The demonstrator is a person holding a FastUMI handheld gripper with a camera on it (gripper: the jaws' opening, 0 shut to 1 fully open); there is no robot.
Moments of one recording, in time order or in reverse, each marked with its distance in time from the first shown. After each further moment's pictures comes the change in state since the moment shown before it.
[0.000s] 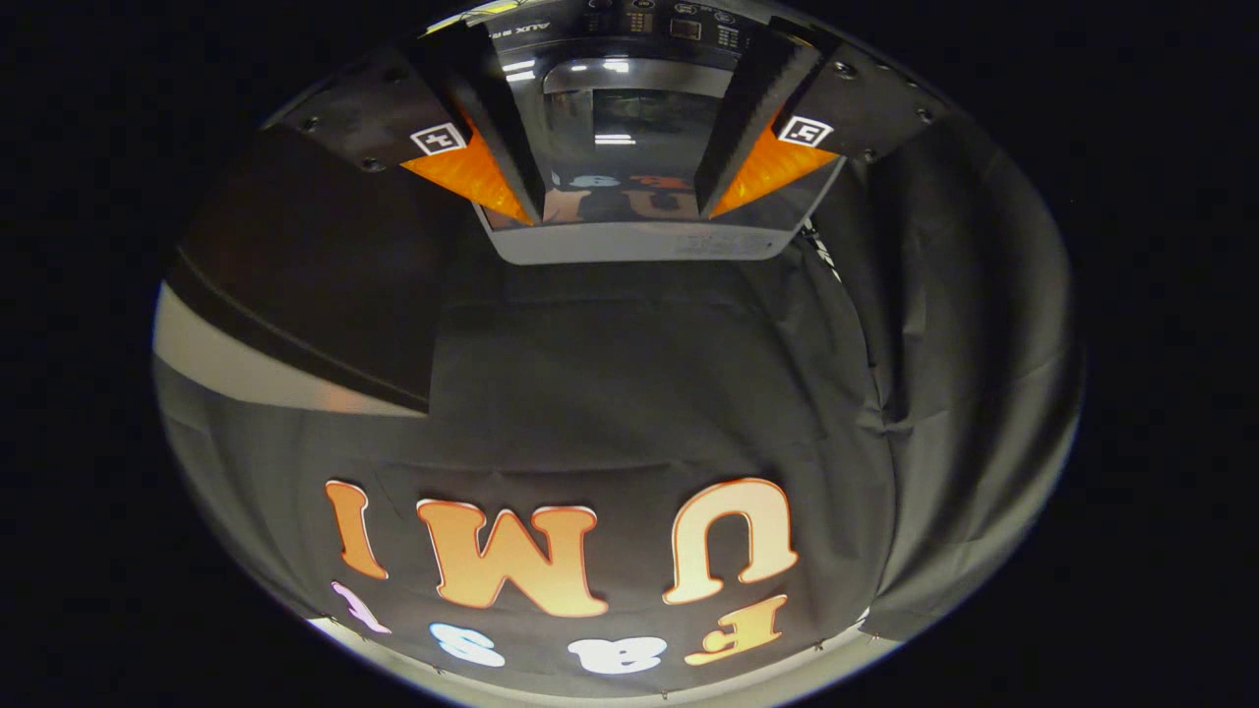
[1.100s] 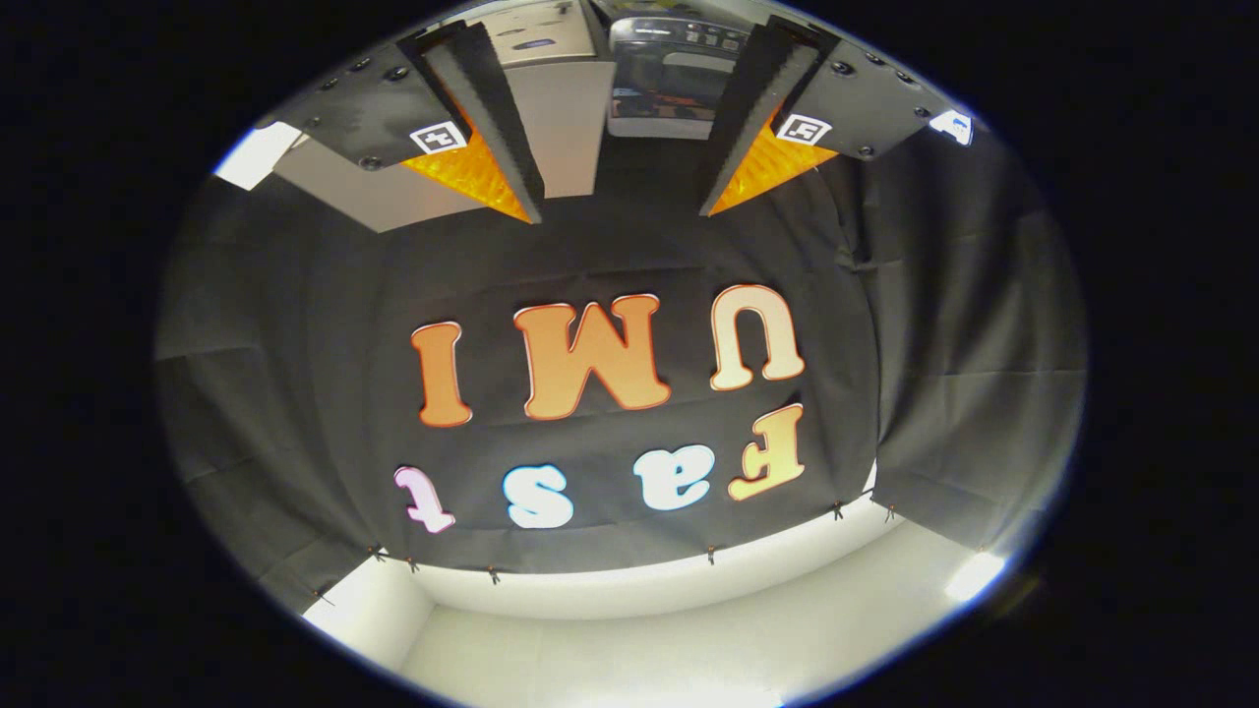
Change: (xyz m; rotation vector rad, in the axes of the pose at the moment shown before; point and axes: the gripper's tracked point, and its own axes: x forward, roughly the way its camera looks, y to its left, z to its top) arm -0.296 -0.166 0.226 0.032 -0.348 -0.005
